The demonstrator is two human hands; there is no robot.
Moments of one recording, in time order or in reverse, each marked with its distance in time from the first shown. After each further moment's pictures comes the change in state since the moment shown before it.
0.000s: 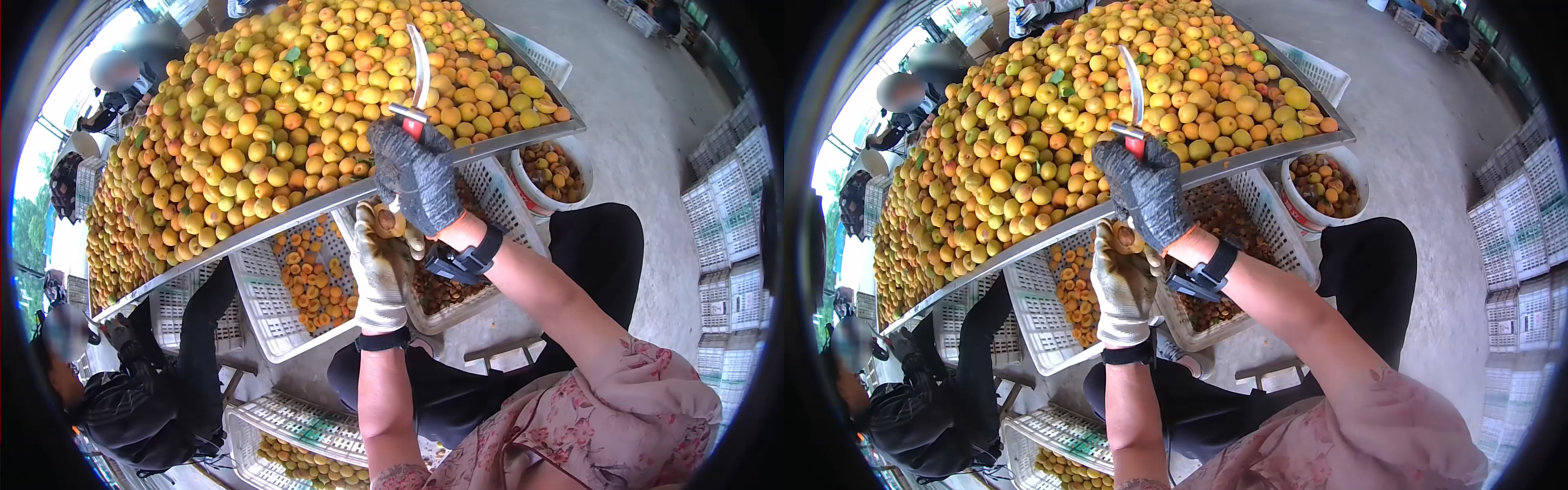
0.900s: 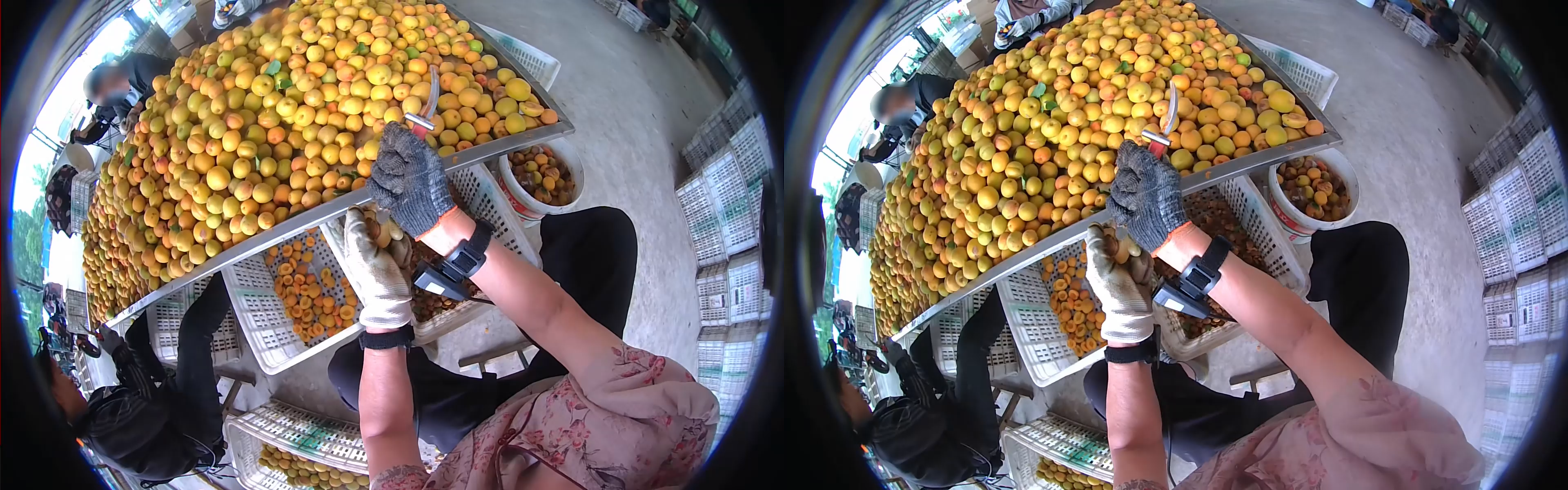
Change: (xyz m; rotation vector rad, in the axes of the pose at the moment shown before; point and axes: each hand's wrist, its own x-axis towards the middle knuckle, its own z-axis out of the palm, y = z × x) left_hand 0.022 -0.028 0.015 0.297 0.467 0.167; right_hand 0.012 -0.005 -0.037 0.485 -0.082 0.230
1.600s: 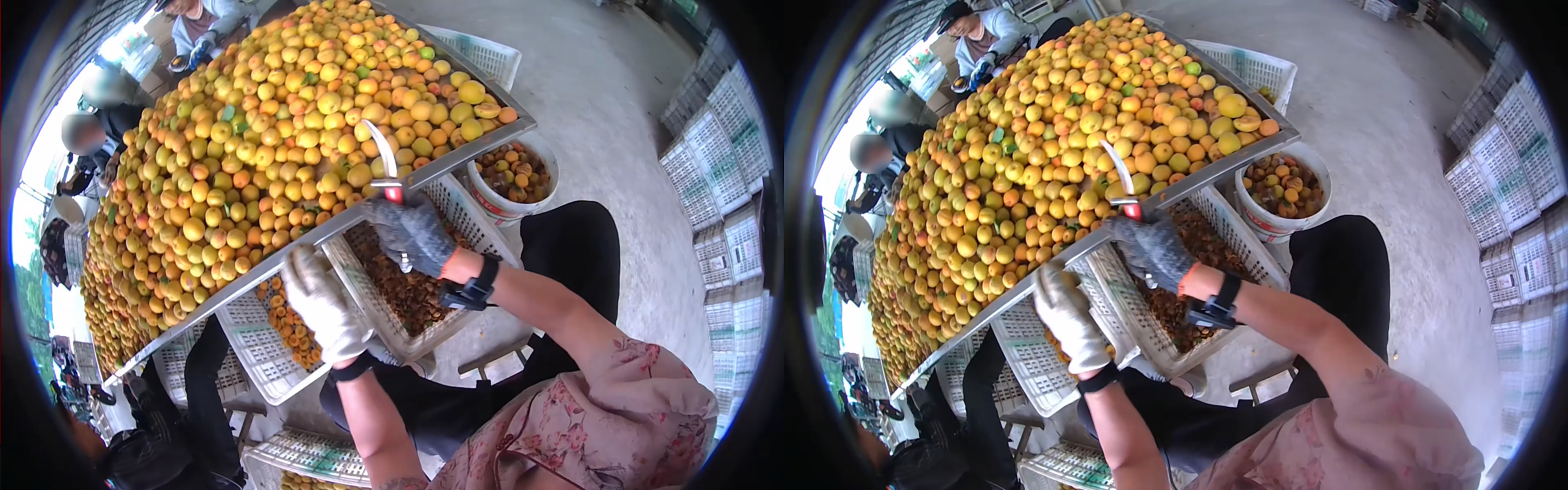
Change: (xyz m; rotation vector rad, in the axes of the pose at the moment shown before) left_hand 0.001 0.030 0.002 0.621 0.098 0.243; right_hand -0.042 -0.035 -0.040 -0.321 0.227 0.072
